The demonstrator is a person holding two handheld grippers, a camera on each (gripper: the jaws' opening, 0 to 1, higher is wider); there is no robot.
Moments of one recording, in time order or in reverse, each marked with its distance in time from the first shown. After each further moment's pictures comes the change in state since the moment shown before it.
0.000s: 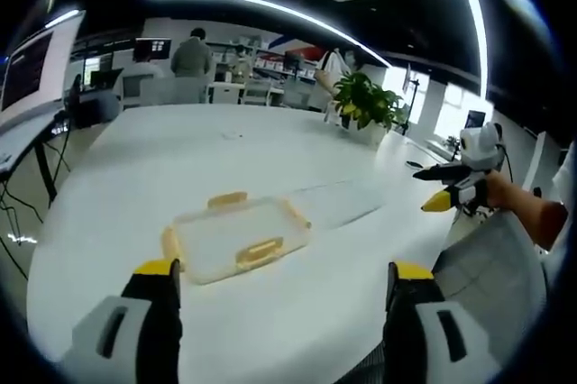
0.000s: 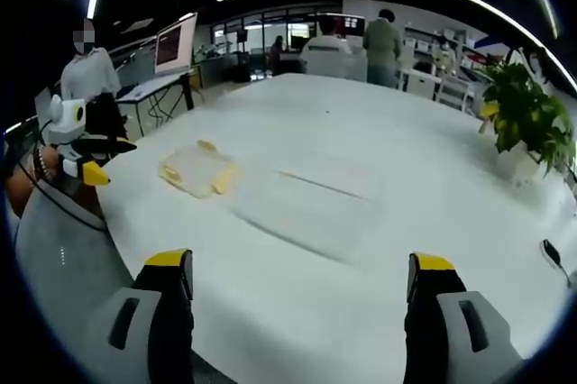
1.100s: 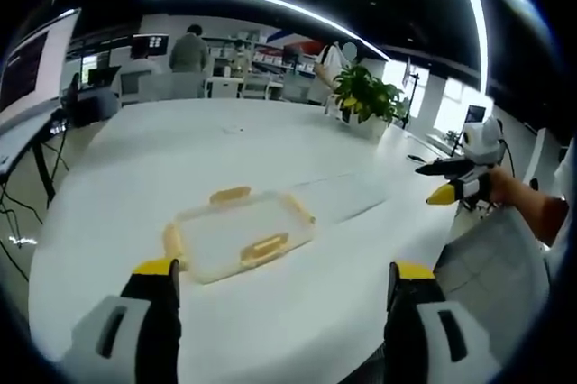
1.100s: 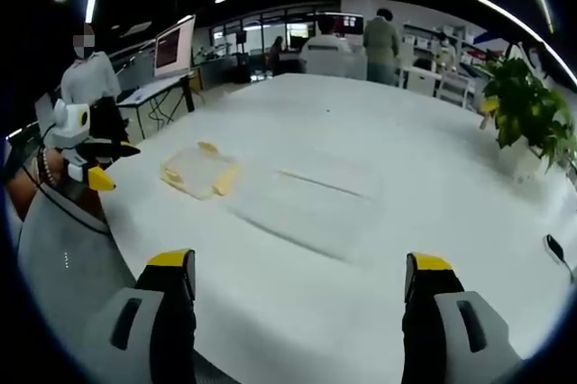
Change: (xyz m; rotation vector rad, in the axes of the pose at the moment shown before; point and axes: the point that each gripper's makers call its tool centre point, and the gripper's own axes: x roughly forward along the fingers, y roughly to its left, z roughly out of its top) left arm 0.005 0.004 -0.004 0.012 0.031 -0.002; right arm 0.000 0.001 -0.001 0.021 0.002 0.012
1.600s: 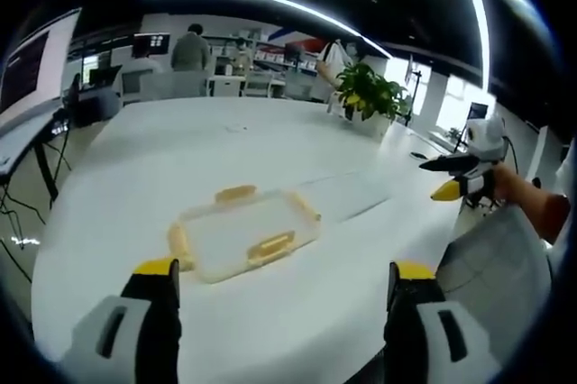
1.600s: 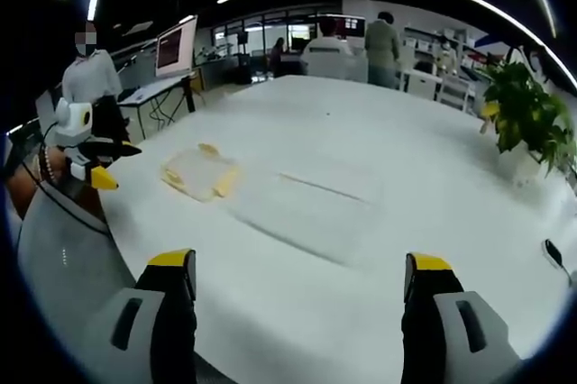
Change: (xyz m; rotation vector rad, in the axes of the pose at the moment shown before) left arm 0.000 0.010 -0.001 0.005 0.010 0.015; right arm -0.001 0.001 0.005 -0.020 -0.012 -0.002
